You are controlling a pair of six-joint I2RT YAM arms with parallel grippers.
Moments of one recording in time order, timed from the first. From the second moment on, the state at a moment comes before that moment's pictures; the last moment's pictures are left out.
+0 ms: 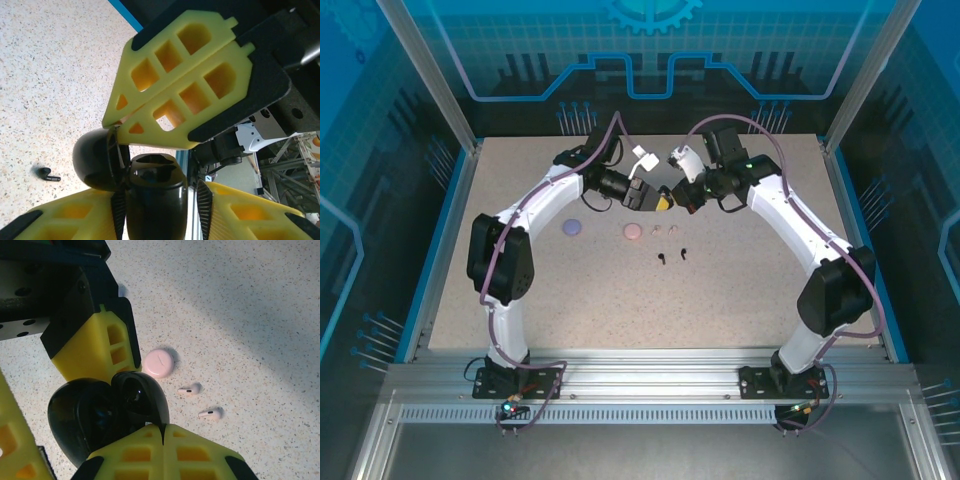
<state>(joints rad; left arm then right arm) -0.36 1.98 1.73 -0.75 1.16 0.07 0.40 1.69 1.60 -0.82 -0.40 -0.25</state>
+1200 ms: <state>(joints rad) -0.32 1.67 1.31 -0.26 0.97 -0.17 0.29 1.39 1.44 -0.72 -0.48 0.01</state>
